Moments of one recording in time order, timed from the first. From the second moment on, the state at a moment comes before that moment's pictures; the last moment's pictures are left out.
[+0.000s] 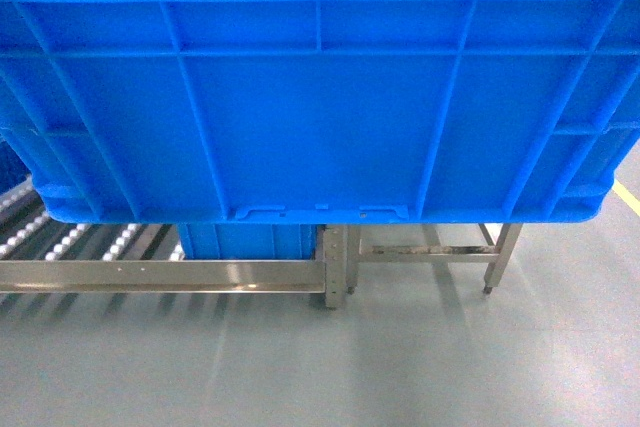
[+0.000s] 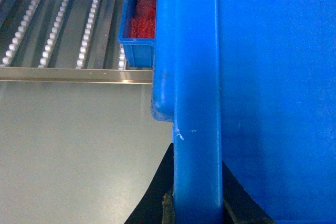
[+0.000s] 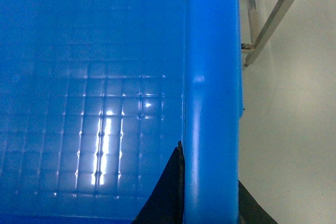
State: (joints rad) left arm -0.10 1.51 1.26 -0.37 -0.02 -0.08; right arm 0.19 1.61 1.35 -0.41 0.08 0.14
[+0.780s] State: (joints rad) left arm -0.10 1.51 1.26 -0.37 -0.02 -0.08; right arm 0.19 1.61 1.35 -0.41 0.08 0.14
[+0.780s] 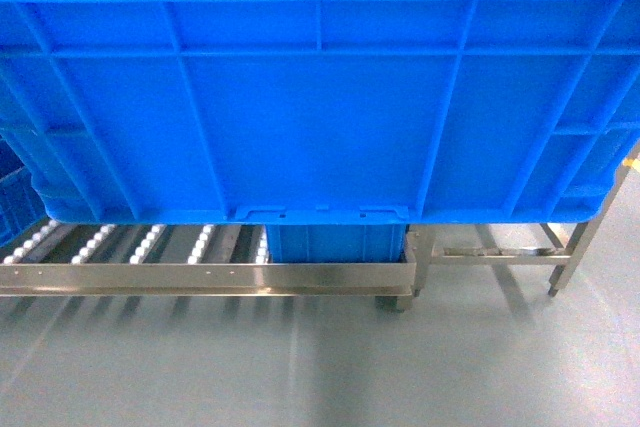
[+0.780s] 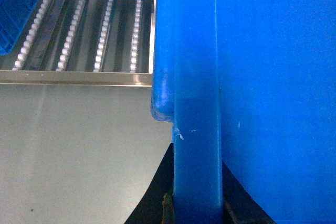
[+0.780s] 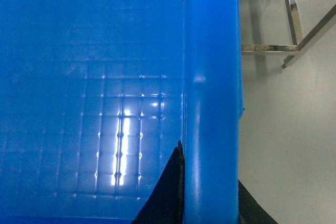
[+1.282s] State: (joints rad) left arm -0.10 1.51 1.26 -0.37 -0.02 -0.08; right arm 0.19 1.61 1.35 -0.41 0.08 0.14
